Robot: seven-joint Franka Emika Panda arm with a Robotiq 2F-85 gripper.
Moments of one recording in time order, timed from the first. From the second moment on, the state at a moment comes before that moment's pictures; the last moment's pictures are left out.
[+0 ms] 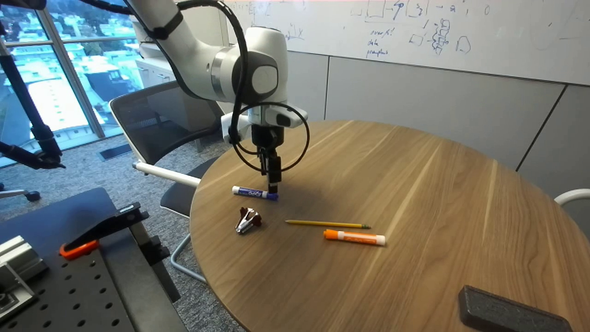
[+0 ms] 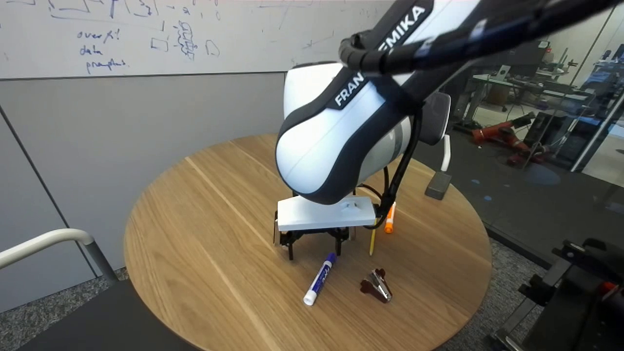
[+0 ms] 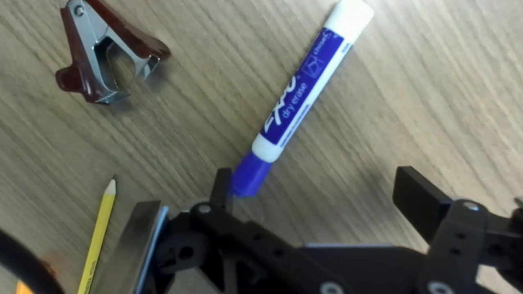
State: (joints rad) arm 0.32 1.06 -0.04 -1.49 0.02 2.47 0.74
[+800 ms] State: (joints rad) arm 0.32 1.14 -0.06 -1.36 0.03 2.33 0.83
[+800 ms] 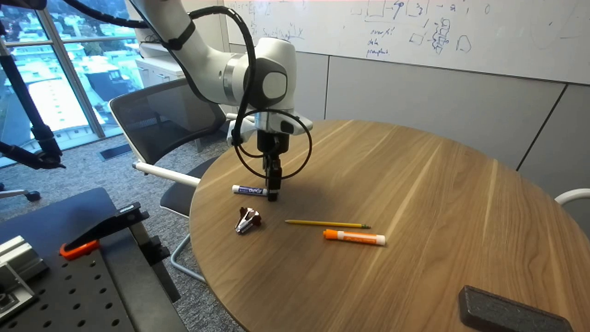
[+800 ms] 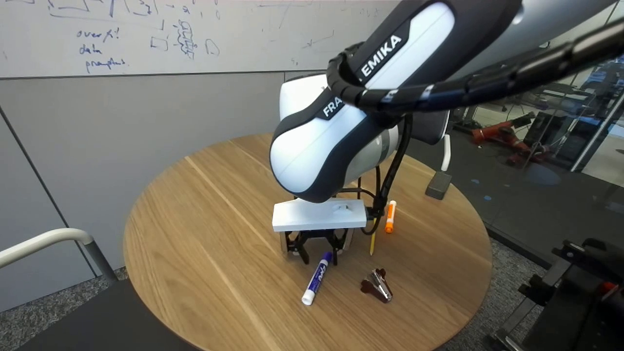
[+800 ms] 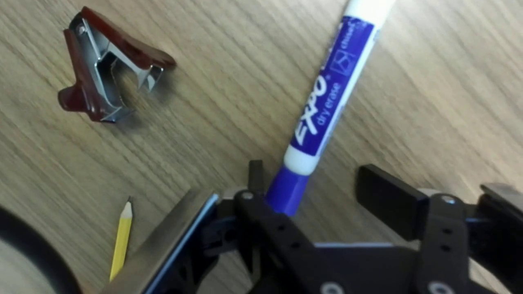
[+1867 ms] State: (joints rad) arm 0.22 0.82 -0.09 -1.43 0.03 2.30 0.84
